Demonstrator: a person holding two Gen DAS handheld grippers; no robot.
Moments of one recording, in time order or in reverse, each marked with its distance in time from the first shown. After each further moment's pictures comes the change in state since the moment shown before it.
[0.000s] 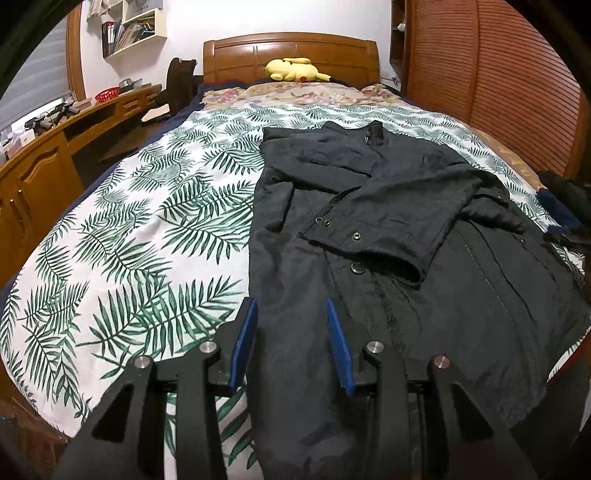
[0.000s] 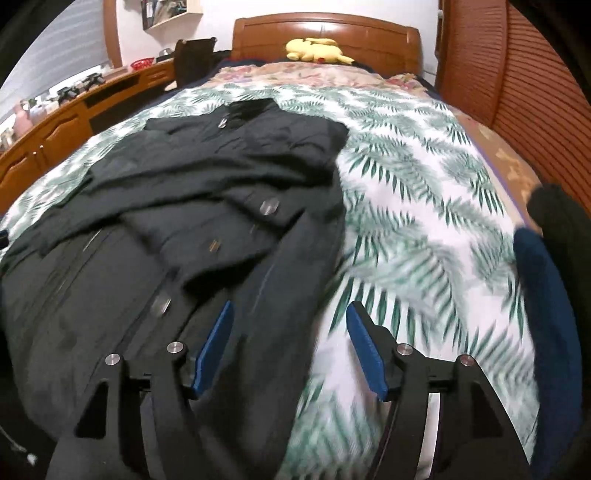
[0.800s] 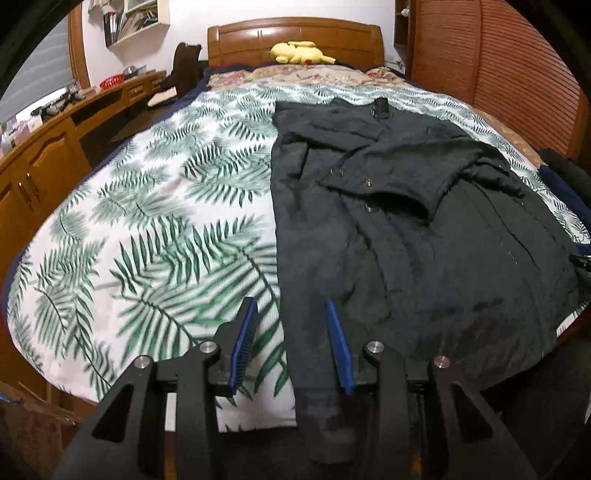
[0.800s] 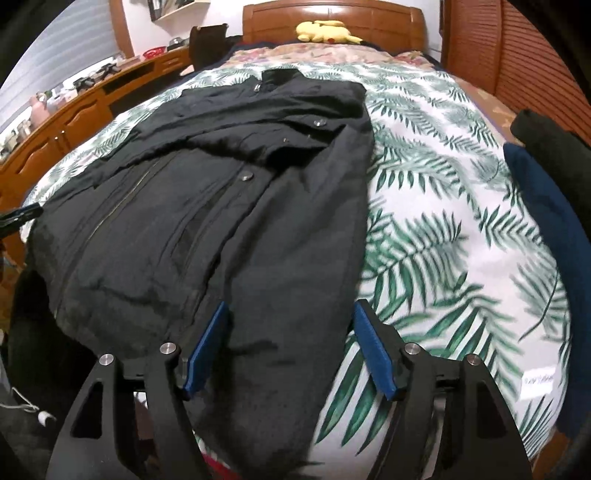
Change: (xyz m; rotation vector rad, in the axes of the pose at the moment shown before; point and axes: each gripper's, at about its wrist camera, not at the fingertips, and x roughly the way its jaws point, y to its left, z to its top) left arm -0.018 0.015 -0.046 0.000 0.071 0.016; right arm -0.048 0.039 -0.088 0.027 0.062 0.064
